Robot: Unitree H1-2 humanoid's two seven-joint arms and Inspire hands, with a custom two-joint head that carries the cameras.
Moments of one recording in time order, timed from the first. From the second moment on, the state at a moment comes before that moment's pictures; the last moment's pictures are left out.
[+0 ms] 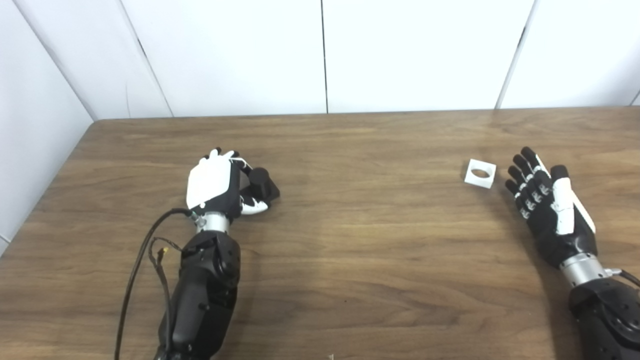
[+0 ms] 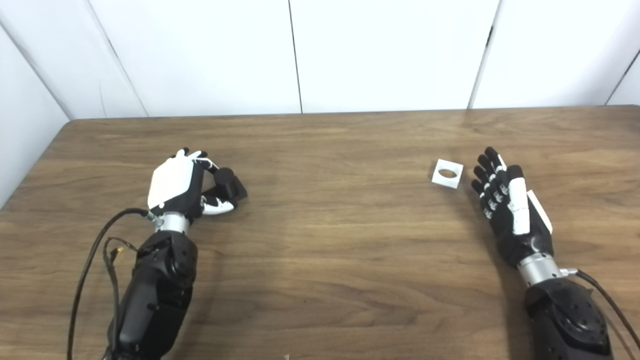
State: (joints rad) left arm -0.24 0.17 -0.16 -0.06 1.05 0.46 -0.12; right arm -0.13 -0.26 -0.19 0.10 0.32 0.04 0.27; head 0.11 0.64
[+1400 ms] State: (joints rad) left arm -0.01 0.14 -0.40 -0.36 1.07 0.36 -0.21; right arm -0.11 -0.24 -0.18 0.05 0.31 0.06 0.24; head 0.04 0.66
